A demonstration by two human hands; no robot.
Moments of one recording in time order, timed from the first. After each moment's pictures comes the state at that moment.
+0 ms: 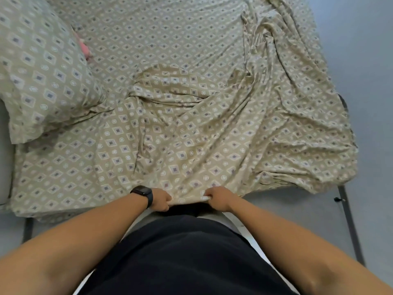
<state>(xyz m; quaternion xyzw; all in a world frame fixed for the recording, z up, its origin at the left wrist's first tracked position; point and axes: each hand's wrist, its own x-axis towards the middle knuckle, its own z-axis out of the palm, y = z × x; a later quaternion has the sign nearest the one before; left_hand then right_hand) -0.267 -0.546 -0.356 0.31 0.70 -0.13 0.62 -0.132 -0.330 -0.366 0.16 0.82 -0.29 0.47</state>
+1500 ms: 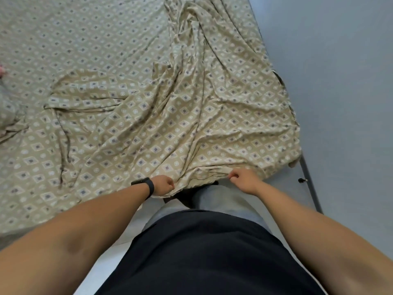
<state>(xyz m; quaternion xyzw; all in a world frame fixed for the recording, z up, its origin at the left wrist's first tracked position) -0.118 -0.191 -0.363 0.23 0.77 0.02 0.60 0.076 0.070 -0.352 0.33 0.80 -0.38 0.34</state>
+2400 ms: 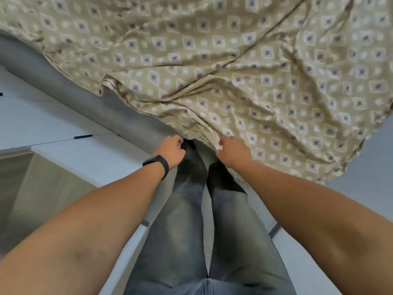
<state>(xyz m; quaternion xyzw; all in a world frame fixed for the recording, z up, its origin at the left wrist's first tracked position) 0.084 -0.031 -0.558 -0.18 0.84 0.24 0.44 0.048 0.192 -0.551 -0.01 0.87 -0.14 0.47</state>
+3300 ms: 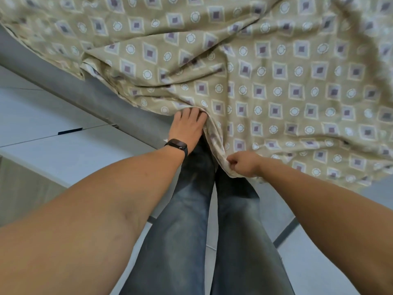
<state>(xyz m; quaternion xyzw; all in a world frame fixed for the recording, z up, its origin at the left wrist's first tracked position) 0.072 -0.022 -0.687 0.15 0.97 -0.03 0.19 0.085 0.200 -0.655 -0.12 0.72 -0.15 0.66</state>
